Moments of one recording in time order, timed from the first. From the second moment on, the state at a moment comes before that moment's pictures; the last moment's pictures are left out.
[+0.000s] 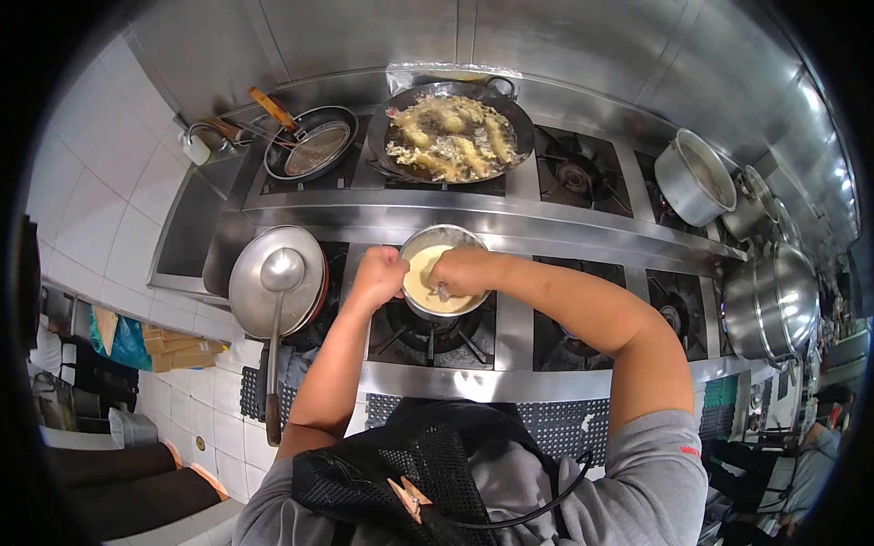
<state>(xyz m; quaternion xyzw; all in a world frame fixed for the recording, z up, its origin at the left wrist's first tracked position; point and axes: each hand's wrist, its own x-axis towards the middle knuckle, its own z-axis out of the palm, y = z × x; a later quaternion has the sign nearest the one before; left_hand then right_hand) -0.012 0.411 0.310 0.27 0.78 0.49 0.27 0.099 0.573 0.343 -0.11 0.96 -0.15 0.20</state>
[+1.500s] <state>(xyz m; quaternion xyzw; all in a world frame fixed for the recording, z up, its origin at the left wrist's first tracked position) -0.028 0.407 0.327 0.26 0.79 0.50 0.25 0.118 0.579 0.468 -0.05 0.99 -0.11 0.04</state>
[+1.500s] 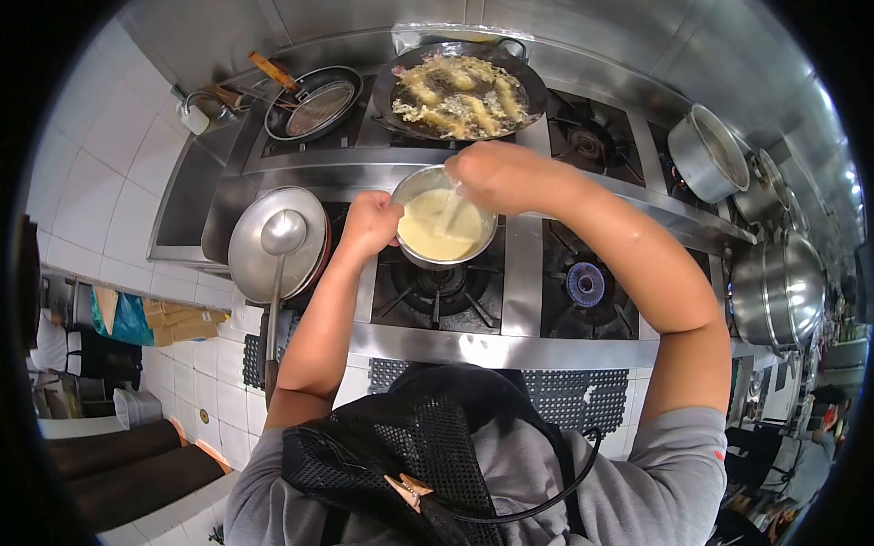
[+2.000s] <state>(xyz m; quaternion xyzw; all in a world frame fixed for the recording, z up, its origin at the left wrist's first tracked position) -0.018 0.415 0.319 0.31 0.80 0.46 0.22 0.097 0.546 0.362 -0.08 0.96 -0.12 0.26</state>
